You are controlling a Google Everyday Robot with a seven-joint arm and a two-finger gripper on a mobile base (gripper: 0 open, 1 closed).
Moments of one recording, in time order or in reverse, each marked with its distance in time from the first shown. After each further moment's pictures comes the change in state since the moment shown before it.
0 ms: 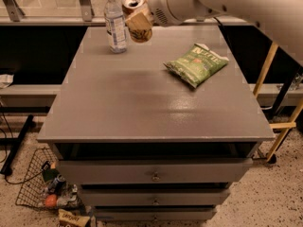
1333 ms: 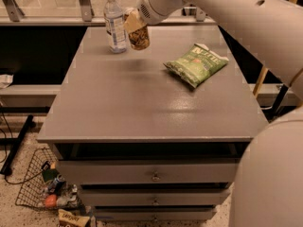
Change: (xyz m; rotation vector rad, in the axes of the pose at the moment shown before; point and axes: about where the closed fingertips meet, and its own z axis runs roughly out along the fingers) arm 0.040 -0.031 0.085 -0.010 0.242 0.268
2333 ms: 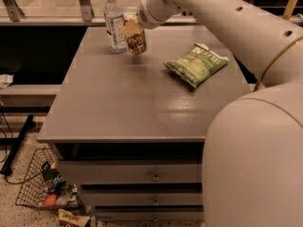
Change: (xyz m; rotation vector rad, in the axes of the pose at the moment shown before) arm 0.011 -0.012 0.045 -0.048 0.031 0.084
